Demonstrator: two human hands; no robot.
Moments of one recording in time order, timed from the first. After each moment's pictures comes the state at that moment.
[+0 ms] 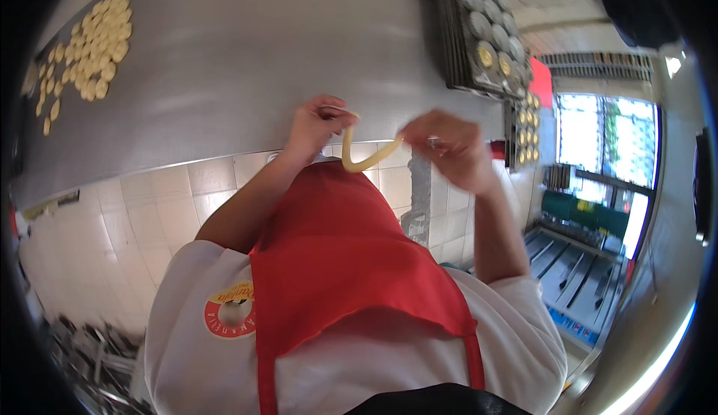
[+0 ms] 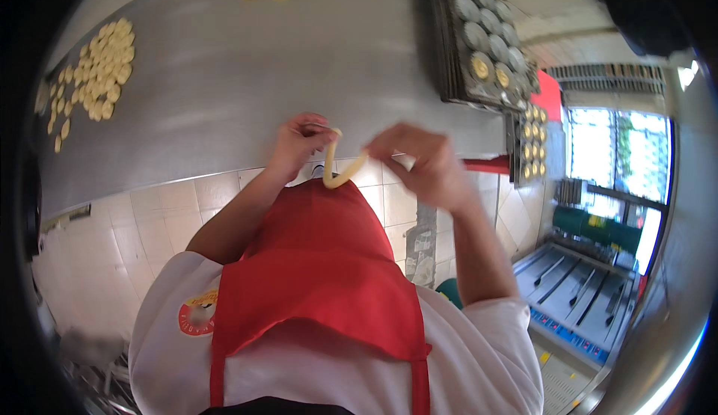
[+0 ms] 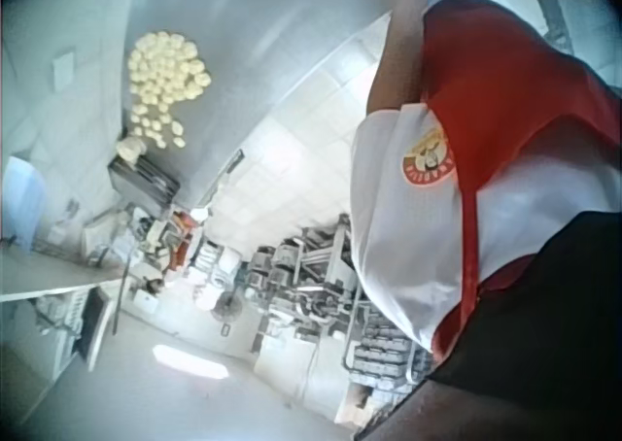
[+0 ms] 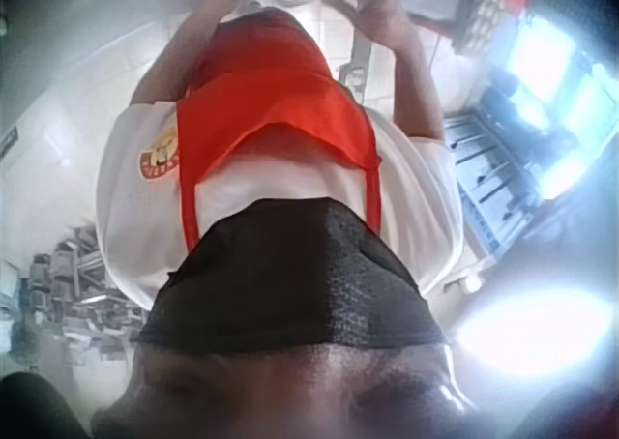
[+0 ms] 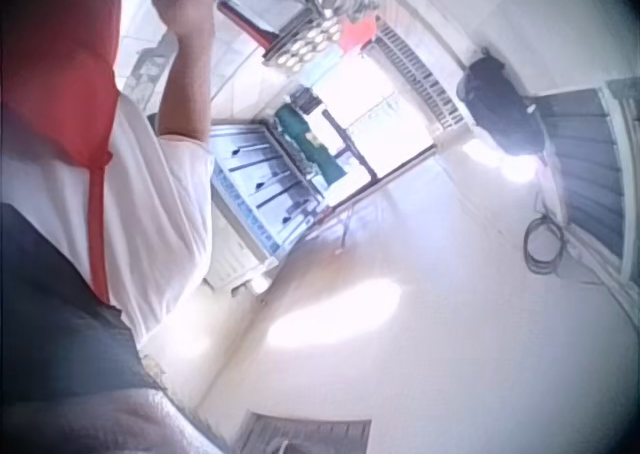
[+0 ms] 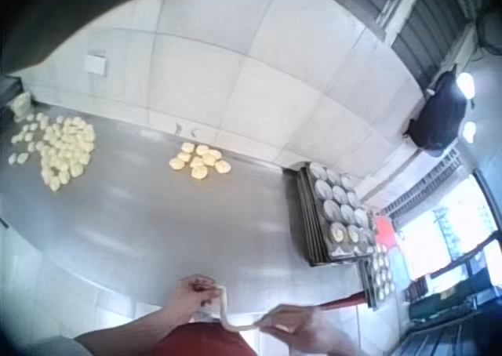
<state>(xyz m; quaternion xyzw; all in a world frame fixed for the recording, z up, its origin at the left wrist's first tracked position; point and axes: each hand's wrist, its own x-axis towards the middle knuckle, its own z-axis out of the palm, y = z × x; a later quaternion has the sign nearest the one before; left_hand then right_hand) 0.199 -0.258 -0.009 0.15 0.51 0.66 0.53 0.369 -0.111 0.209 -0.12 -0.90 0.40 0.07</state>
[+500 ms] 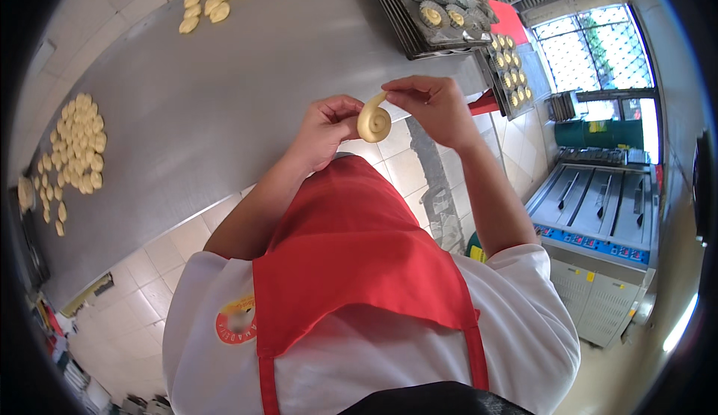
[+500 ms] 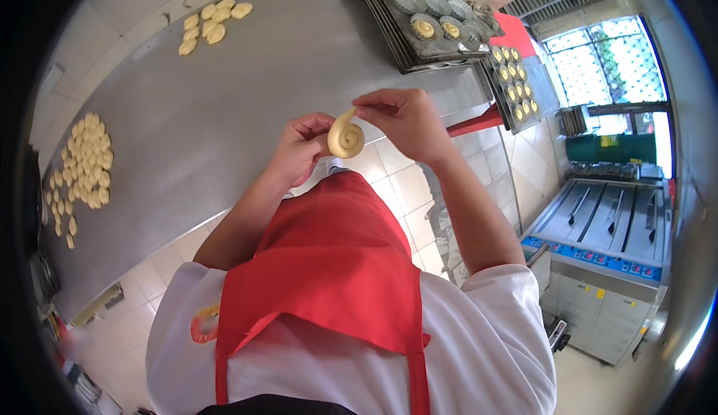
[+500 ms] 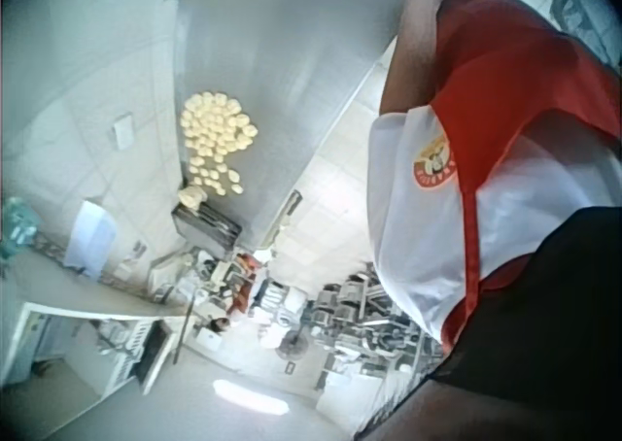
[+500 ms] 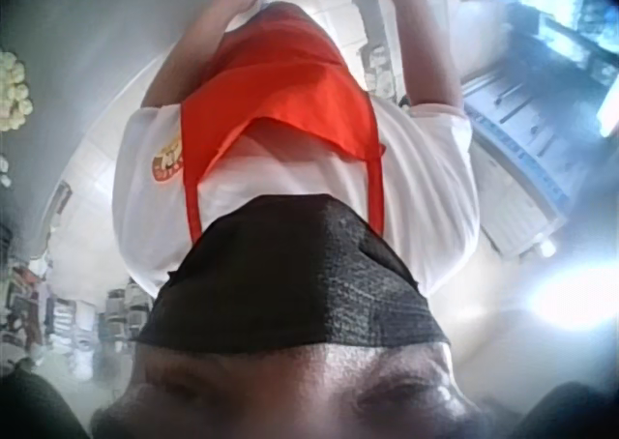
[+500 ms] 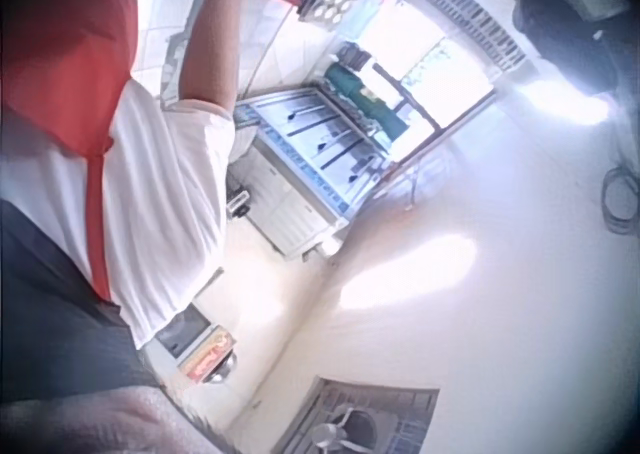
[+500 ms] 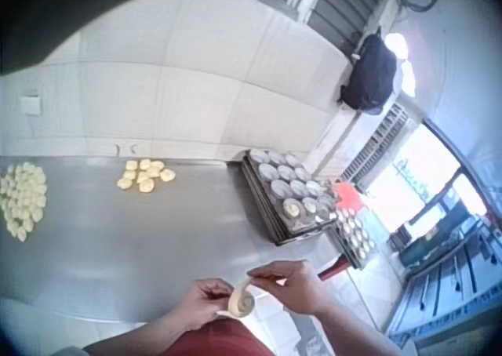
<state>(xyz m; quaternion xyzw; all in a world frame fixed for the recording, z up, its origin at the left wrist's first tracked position) 0.216 -0.211 0.056 0.24 0.29 0.63 0.68 0.399 -0.099 0.194 -0.38 -0.80 0.44 0.15</state>
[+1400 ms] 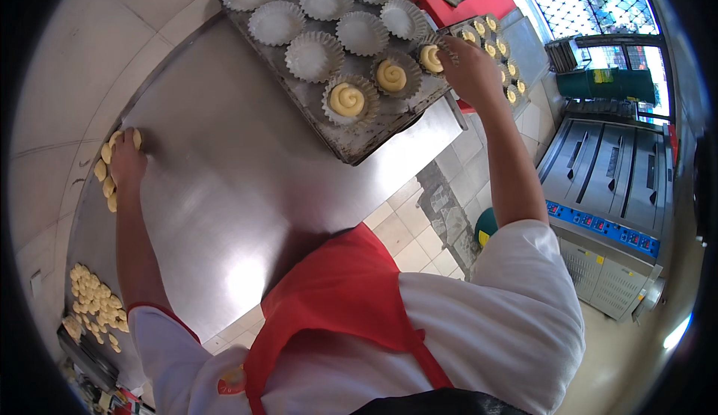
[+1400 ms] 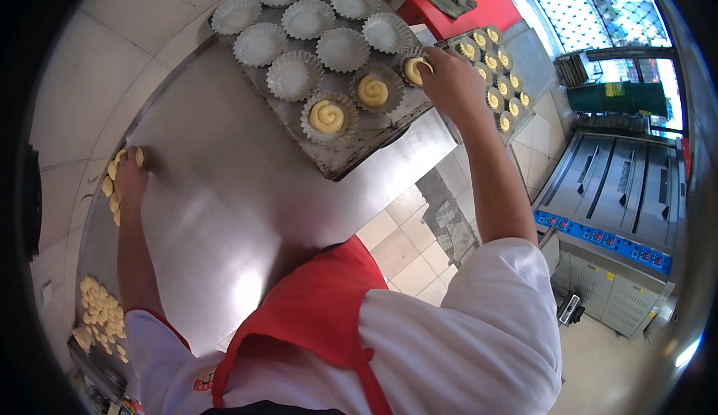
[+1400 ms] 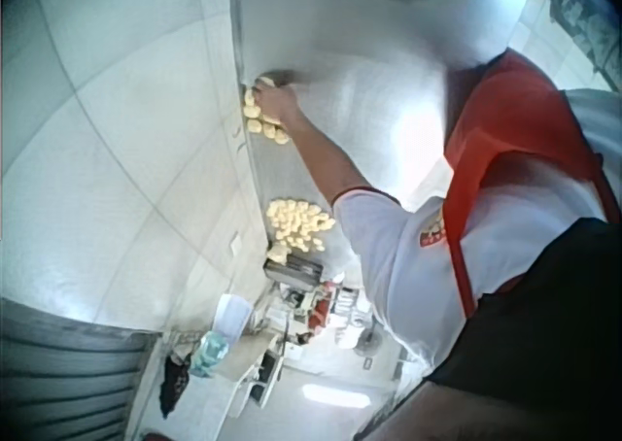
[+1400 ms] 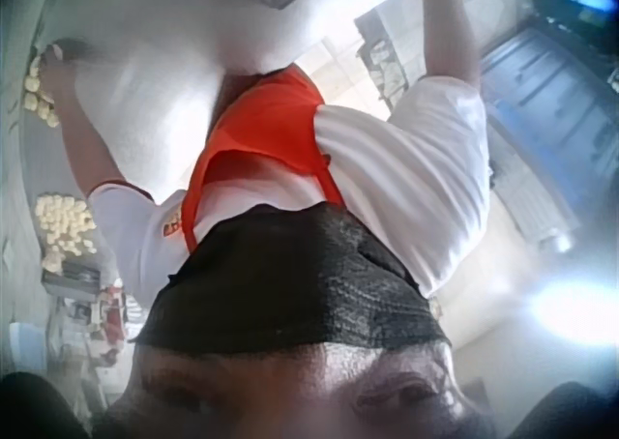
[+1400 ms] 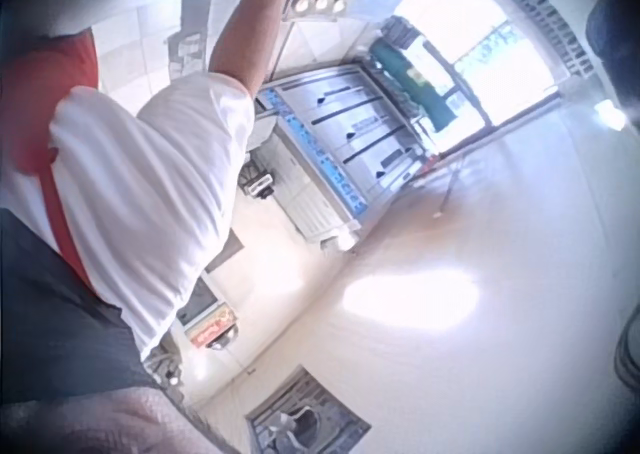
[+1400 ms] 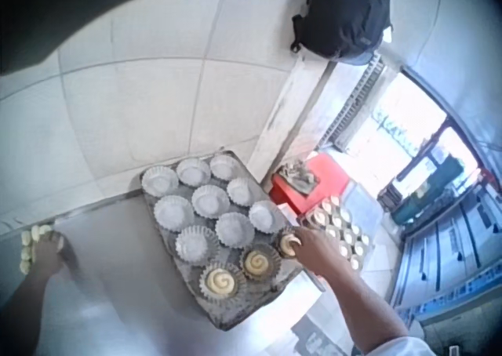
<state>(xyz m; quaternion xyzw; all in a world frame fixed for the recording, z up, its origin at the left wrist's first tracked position) -0.072 0.124 -0.013 0.49 0.86 -0.15 0.09 0.565 0.332 0.149 -0.60 -0.80 -0.02 0.05</state>
